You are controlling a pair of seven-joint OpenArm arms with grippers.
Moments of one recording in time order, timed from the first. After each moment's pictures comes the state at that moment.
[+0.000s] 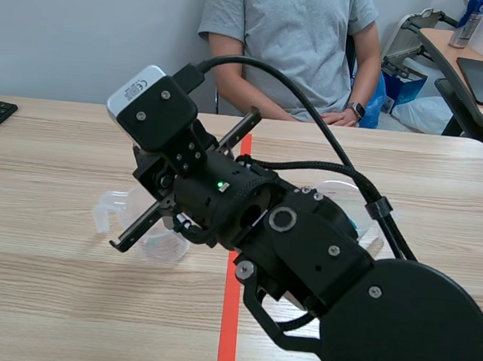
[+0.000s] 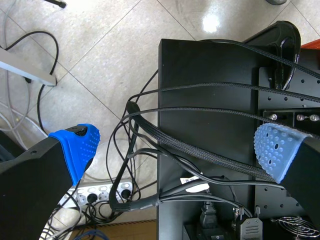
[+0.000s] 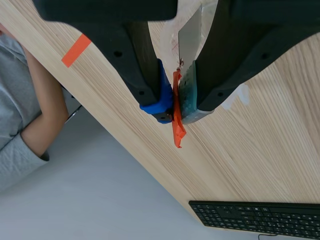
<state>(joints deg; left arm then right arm) 50.4 -22.4 -6.8 62.7 -20.0 -22.9 -20.1 1.8 6.7 -38.1 88.8 -16.4 8.2 4.6</state>
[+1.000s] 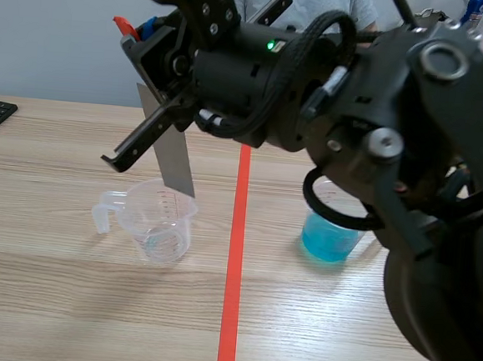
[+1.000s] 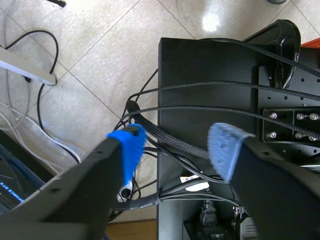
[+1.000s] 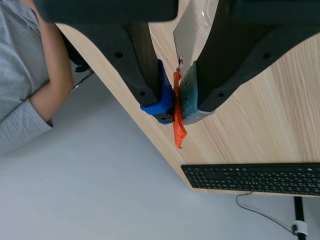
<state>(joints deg) 50.6 -22.4 -6.8 62.7 -20.0 -22.9 -20.1 1.7 7.0 -28.3 114.4 -5.7 28.8 -15.9</state>
